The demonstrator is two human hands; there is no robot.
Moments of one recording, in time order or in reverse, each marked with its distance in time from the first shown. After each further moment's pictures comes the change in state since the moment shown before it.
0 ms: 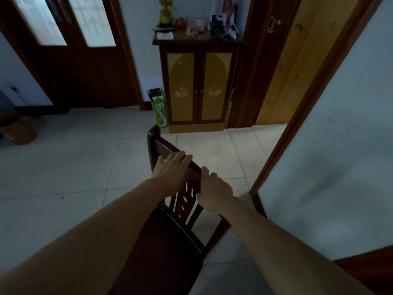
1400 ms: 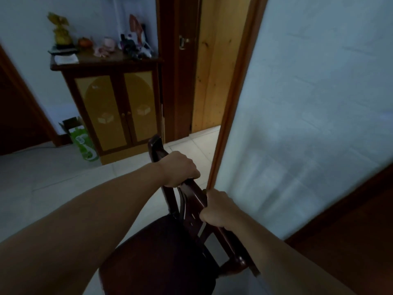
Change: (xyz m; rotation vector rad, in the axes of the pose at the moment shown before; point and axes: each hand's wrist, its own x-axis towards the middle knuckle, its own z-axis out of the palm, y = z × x) left_hand 0.151 0.095 -0.077 0.404 0.087 0.995; right_hand -0.022 0.085 -0.076 0.438 0.070 0.371
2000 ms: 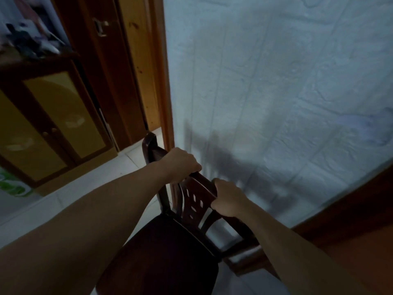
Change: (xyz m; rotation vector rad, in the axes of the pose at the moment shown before) left_hand 0.279 -0.013 -0.017 0.040 -0.007 0.113; right_hand 0.114 0.166 -0.155 -0.032 0.164 0.184
